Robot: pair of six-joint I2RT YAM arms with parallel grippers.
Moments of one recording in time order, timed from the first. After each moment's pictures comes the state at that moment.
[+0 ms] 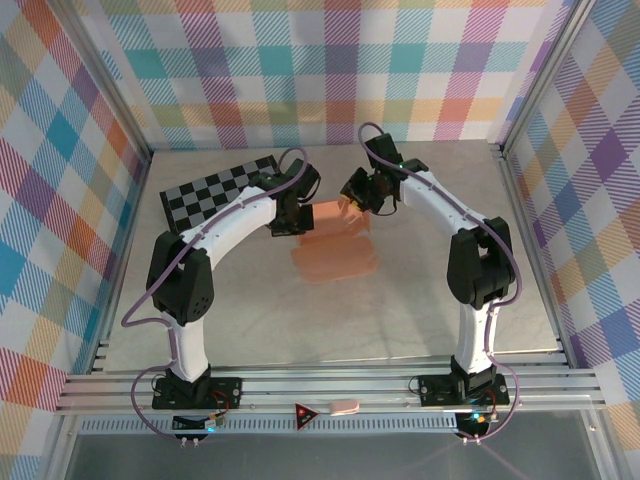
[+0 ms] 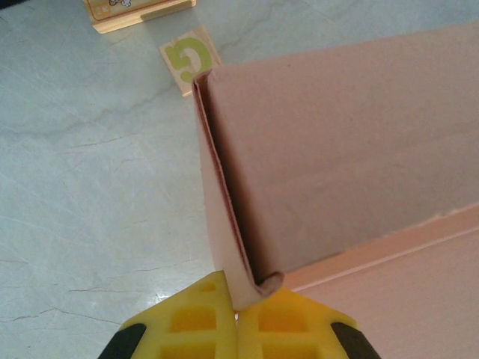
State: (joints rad) left arm -0.57 1.91 1.67 -1.00 -0.09 -0.63; right arm 0.43 1.97 1.71 -0.68 -0.30 1.02
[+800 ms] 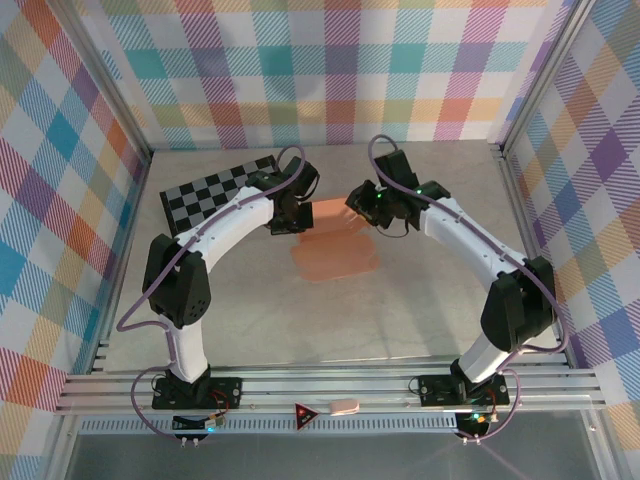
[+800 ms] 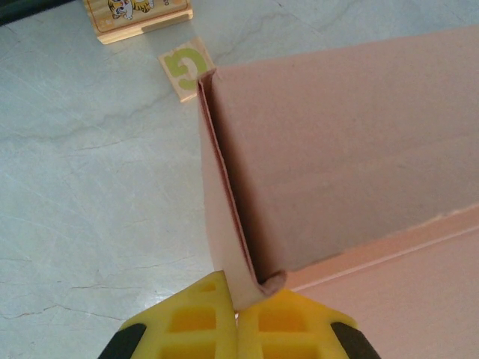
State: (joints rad) left arm -0.57 1.88 1.67 -1.00 -0.09 -0.63; right arm 0.51 1.63 1.40 -0.61 -0.19 1.00
